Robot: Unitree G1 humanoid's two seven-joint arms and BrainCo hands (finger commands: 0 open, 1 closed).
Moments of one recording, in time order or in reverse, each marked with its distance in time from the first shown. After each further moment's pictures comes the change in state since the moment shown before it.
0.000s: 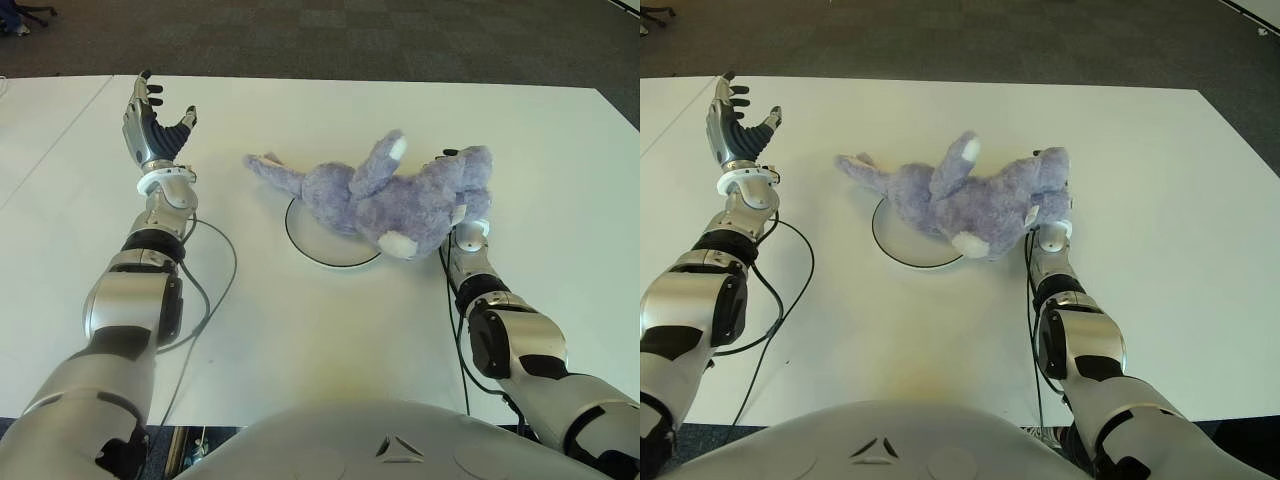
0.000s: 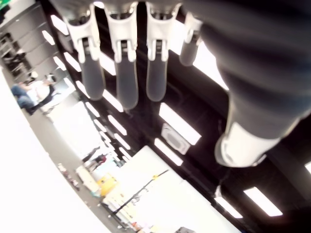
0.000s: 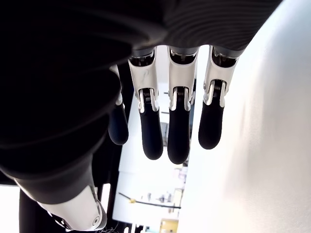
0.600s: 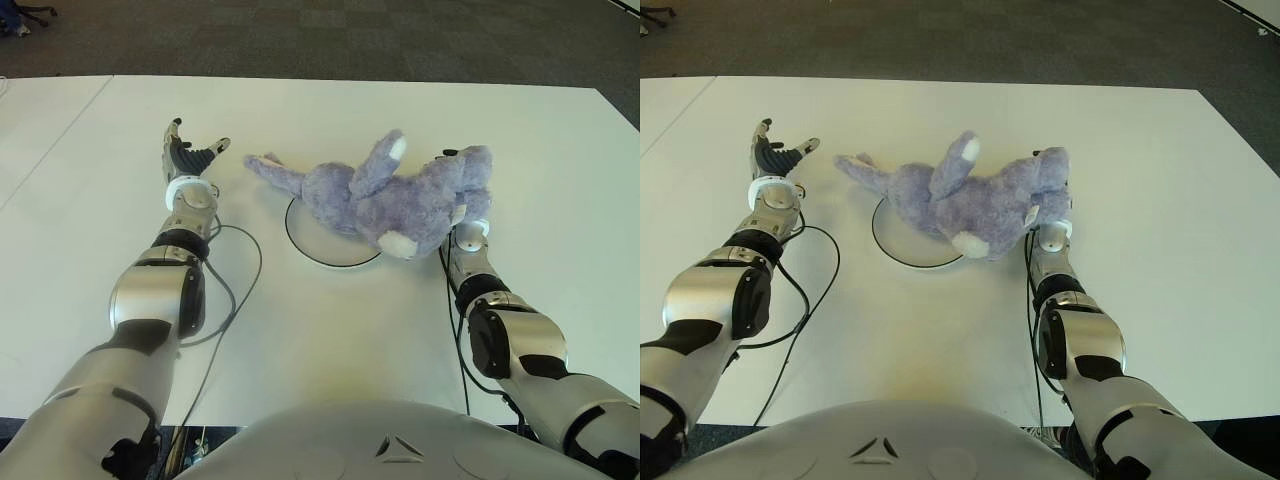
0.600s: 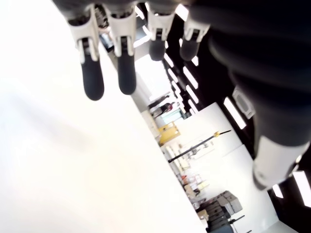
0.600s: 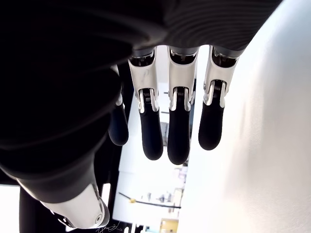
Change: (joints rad) left arm -0.024 -0.107 0.078 0.071 -0.158 0.224 -0.248; right arm 0.000 0.000 0.000 0.000 0.000 0.000 0.001
